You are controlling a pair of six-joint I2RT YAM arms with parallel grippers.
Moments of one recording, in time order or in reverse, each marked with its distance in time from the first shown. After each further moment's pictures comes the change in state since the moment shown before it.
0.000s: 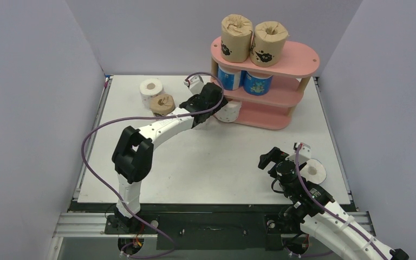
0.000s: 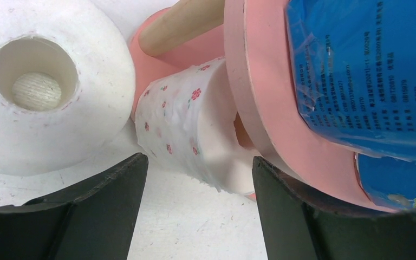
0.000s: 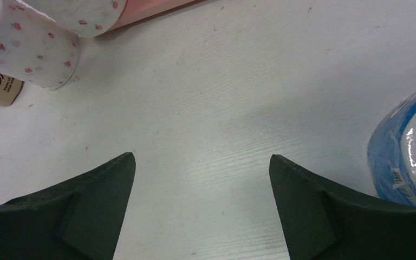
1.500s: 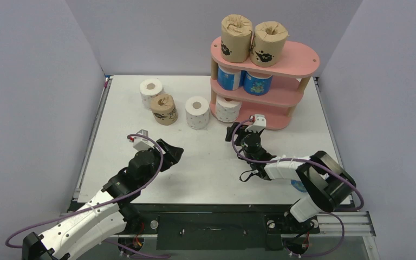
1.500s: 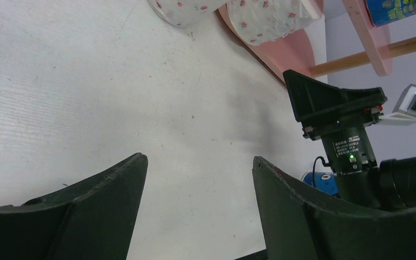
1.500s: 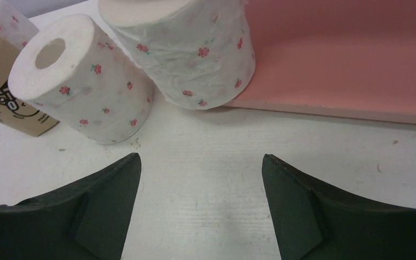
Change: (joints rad) left arm -0.028 -1.322 -1.185 0.082 0.094 0.098; right arm -0.039 1.032 0.083 1.316 -0.129 -0.405
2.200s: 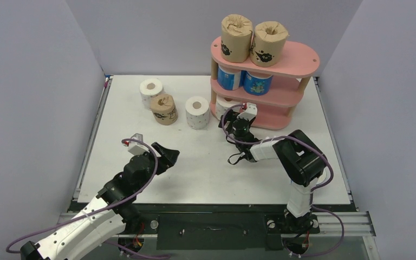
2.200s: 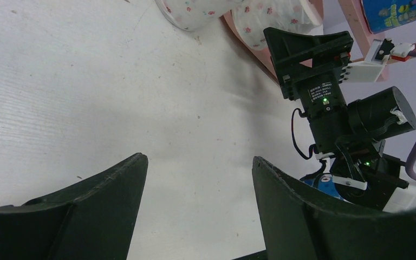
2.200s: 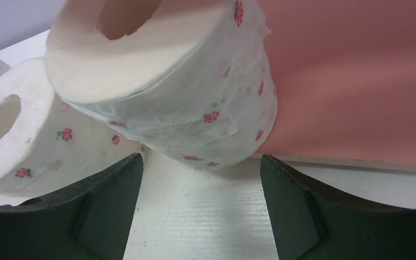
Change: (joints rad) left arm 0.000 -0.127 -0.044 -0.067 -0.026 -0.005; right arm -0.062 0.361 0.312 0.026 0.001 0.081
